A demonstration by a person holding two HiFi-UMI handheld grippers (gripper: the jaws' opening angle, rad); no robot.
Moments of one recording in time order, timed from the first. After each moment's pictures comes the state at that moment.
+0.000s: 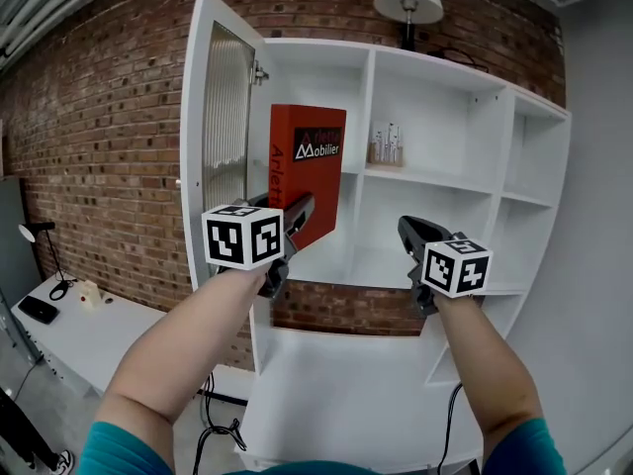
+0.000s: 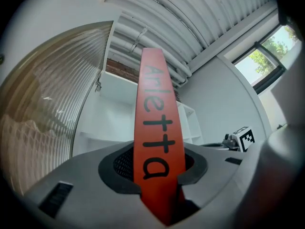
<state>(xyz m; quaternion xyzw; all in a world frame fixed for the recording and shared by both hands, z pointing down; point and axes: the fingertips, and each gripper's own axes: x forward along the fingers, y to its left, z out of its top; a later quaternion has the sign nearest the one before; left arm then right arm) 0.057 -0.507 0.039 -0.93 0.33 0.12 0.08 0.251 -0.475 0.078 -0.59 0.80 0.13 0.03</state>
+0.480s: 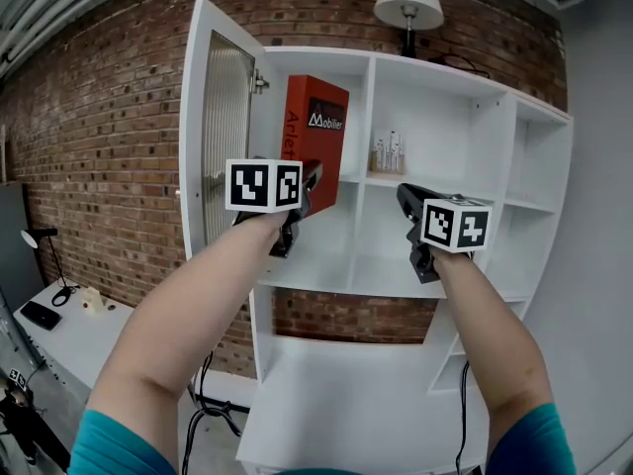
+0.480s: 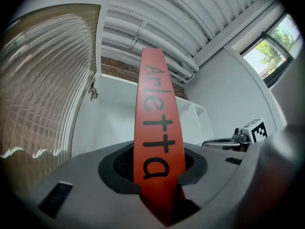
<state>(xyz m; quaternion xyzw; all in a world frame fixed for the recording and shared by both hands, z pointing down) 0.075 -0.548 -0.032 -0.92 0.37 0.10 0.09 0.251 -0.505 0.000 -0.59 0.80 0.14 0.05</state>
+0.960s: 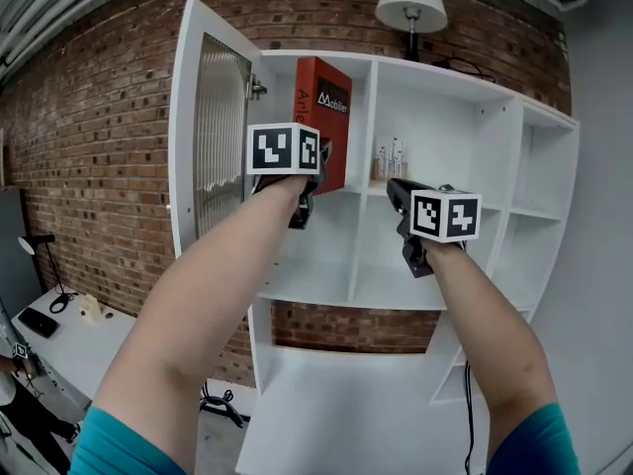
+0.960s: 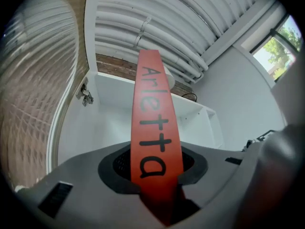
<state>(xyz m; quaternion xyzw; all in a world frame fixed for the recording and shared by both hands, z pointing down) 0.098 -0.597 -0.090 -0.91 0.40 0.11 0.08 0.236 -0.546 -0.022 -0.59 0.80 0.14 0.03</state>
